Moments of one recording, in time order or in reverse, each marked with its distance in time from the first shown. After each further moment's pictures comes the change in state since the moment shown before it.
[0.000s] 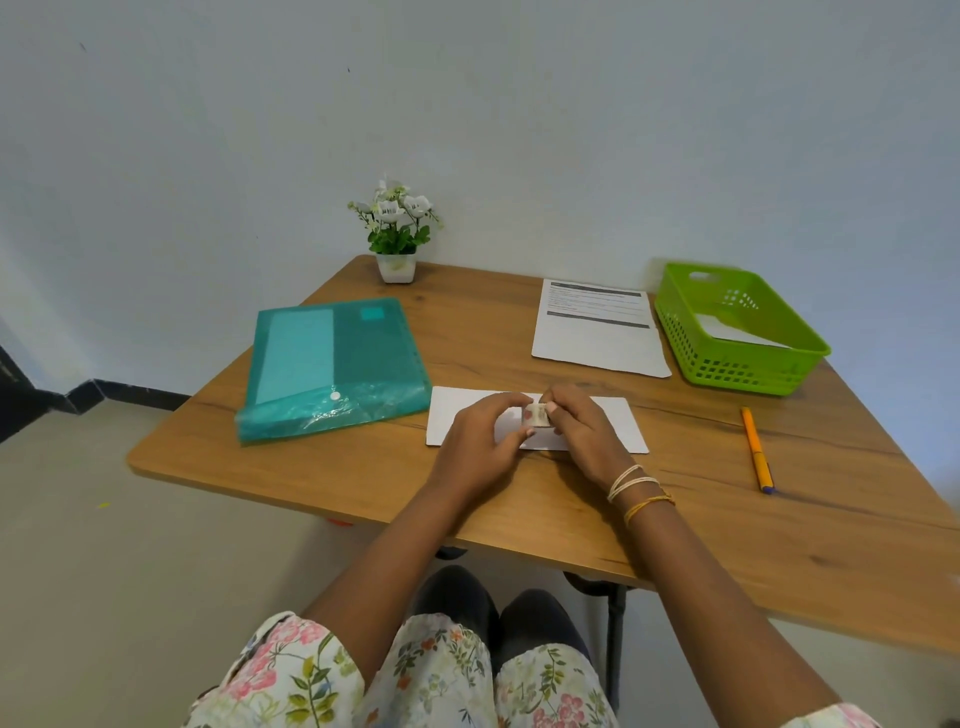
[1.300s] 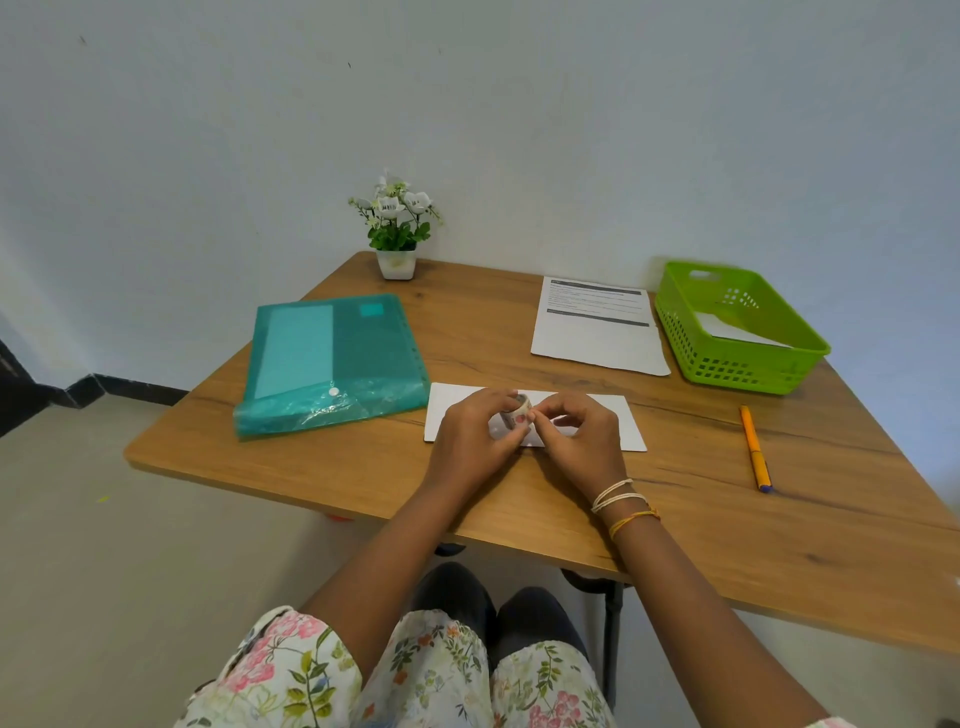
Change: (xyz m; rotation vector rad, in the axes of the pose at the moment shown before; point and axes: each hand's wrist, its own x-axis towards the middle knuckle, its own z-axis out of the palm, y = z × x) left_hand -0.003 0.007 -0.005 0.068 0.120 0.043; right_hand -0.017 -0.012 0.015 -0.047 0.328 -0.103
